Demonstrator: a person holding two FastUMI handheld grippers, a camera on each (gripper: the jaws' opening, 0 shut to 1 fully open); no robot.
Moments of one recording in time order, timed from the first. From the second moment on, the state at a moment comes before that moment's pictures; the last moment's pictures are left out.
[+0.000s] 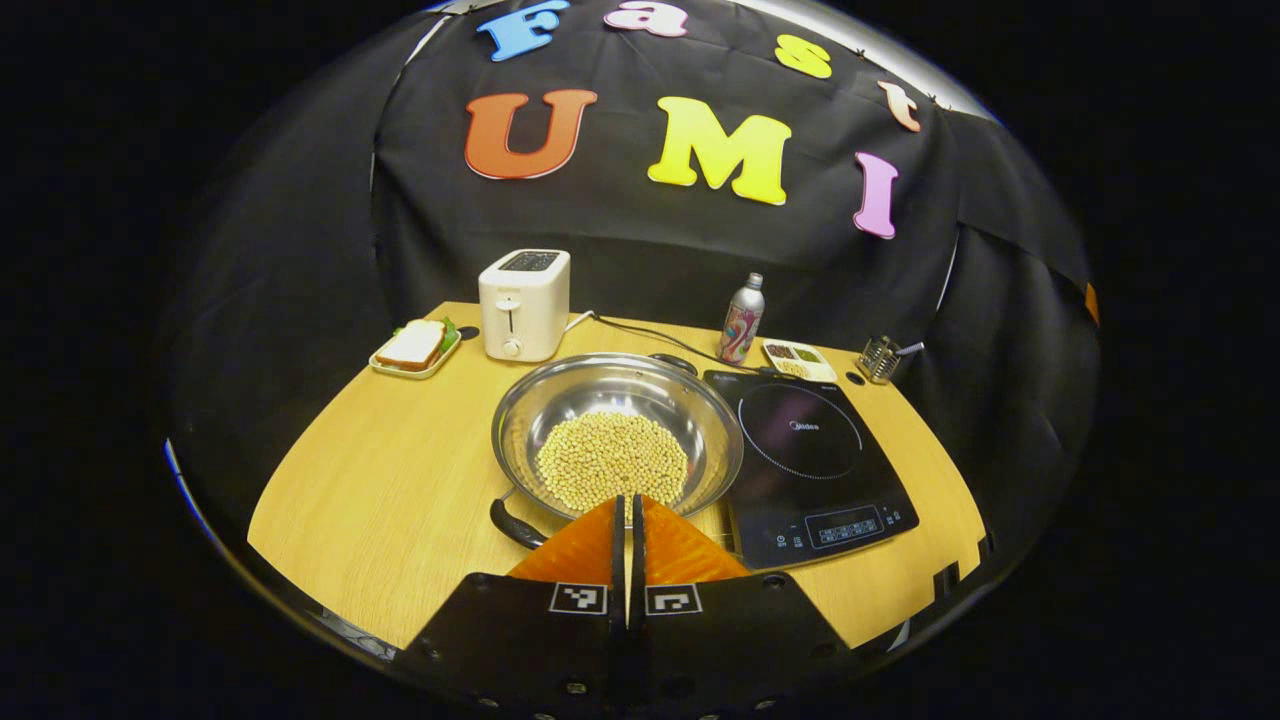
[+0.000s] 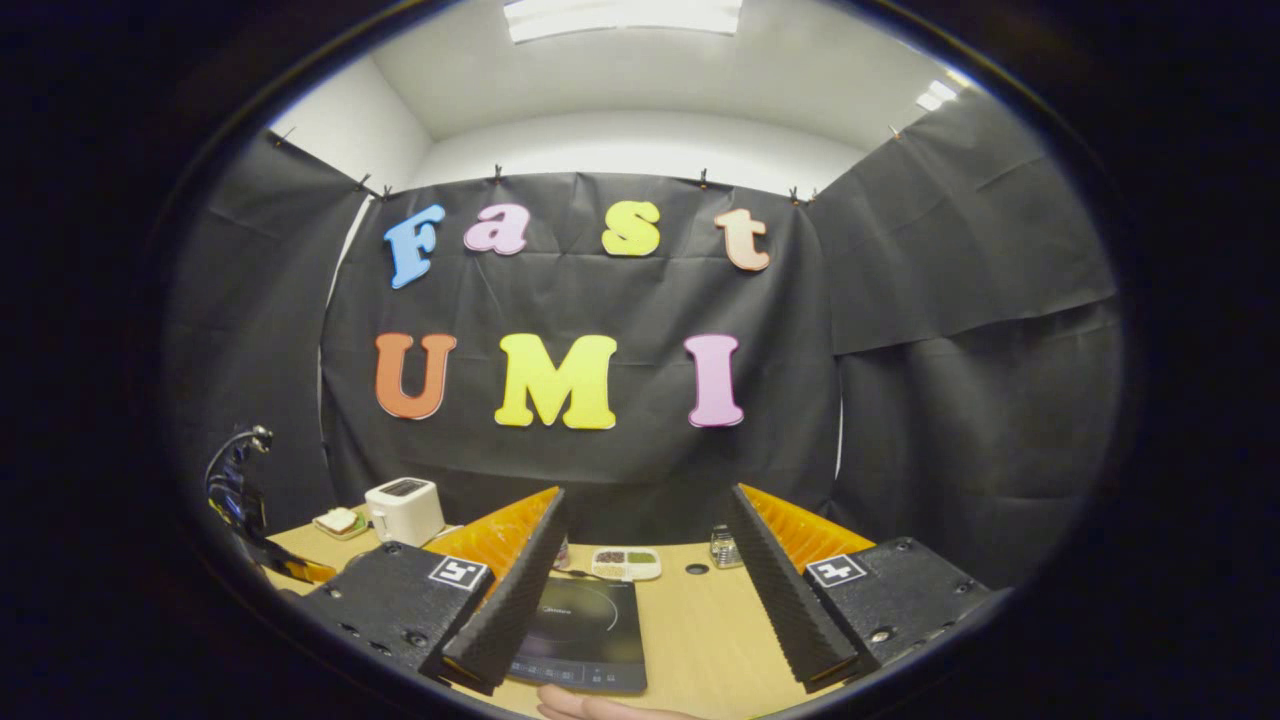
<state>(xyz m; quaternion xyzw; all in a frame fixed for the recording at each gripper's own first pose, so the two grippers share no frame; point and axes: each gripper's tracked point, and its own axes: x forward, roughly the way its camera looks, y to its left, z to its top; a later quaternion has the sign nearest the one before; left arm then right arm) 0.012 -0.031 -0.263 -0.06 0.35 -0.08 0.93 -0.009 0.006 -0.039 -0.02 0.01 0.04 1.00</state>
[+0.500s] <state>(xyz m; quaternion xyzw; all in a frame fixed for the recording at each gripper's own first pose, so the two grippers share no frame) 0.008 -0.032 -0.326 -0.06 0.42 -0.08 0.90 0.001 0.002 -0.060 -0.02 0.03 0.03 1.00</state>
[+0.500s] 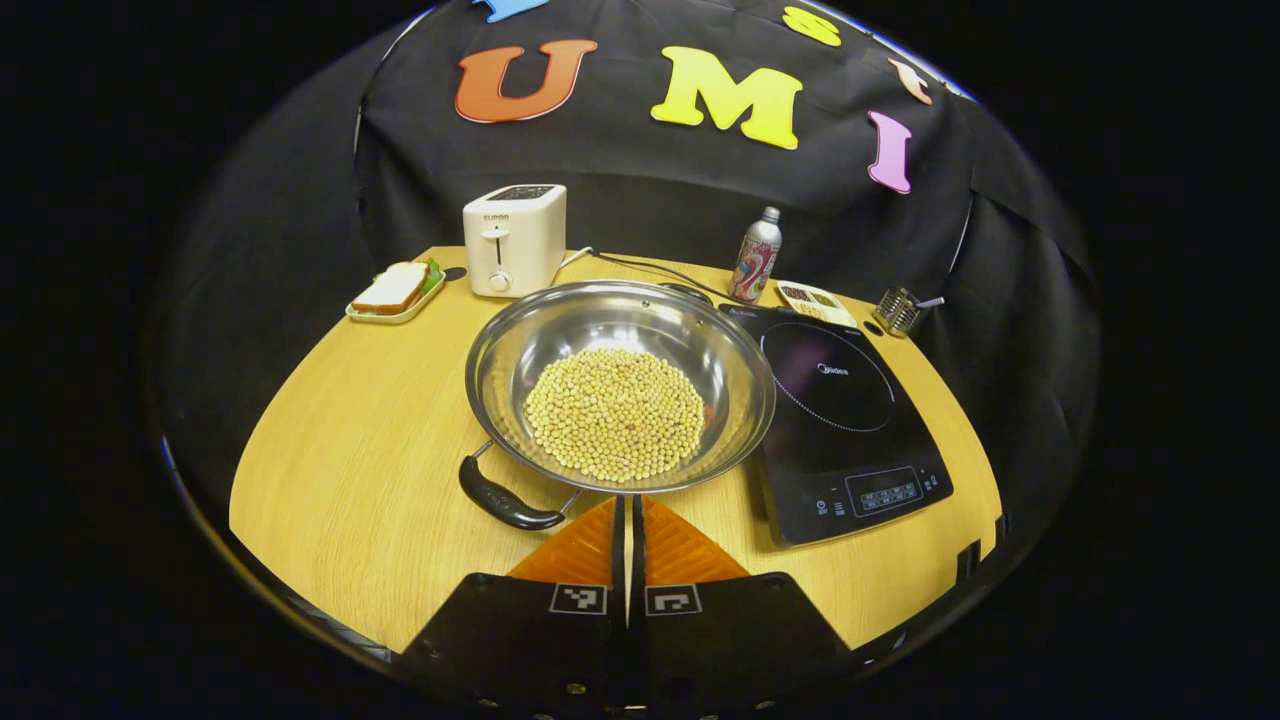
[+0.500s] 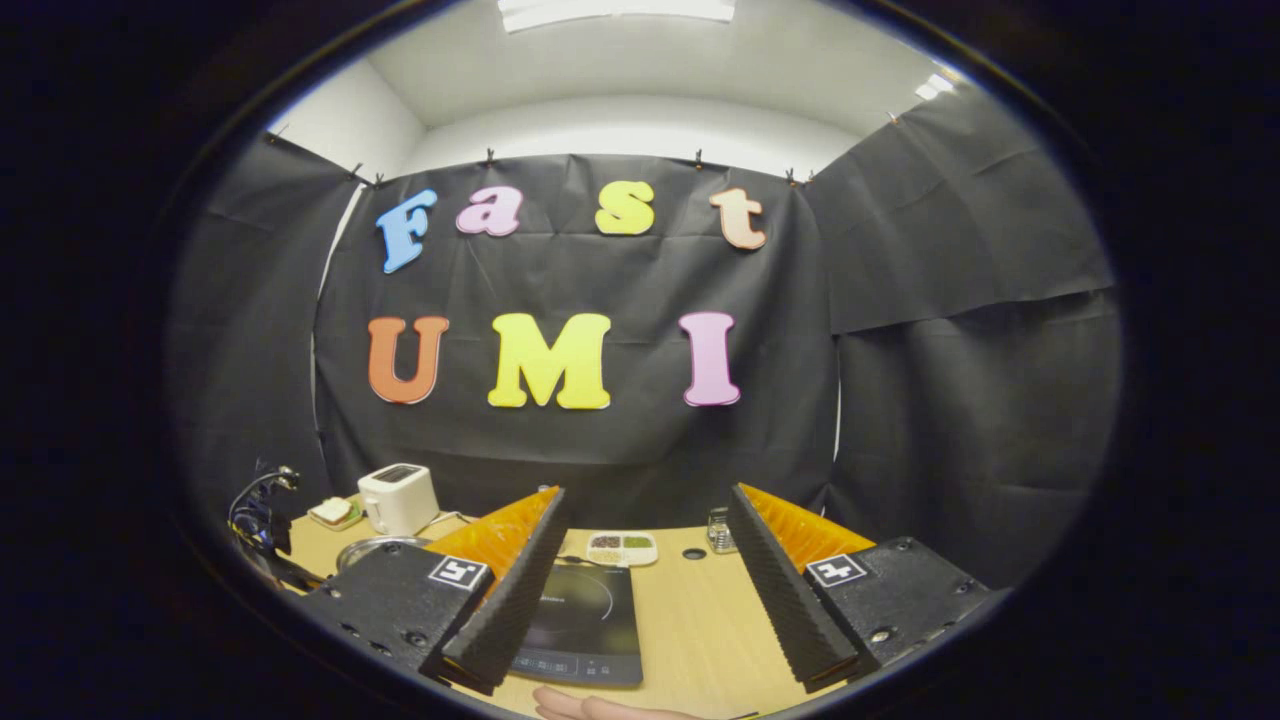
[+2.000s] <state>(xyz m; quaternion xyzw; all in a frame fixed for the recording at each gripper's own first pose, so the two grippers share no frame) 0.059 0.069 -0.369 -0.06 0.48 0.00 0.88 0.007 0.014 -0.077 -0.02 0.03 0.03 1.00</state>
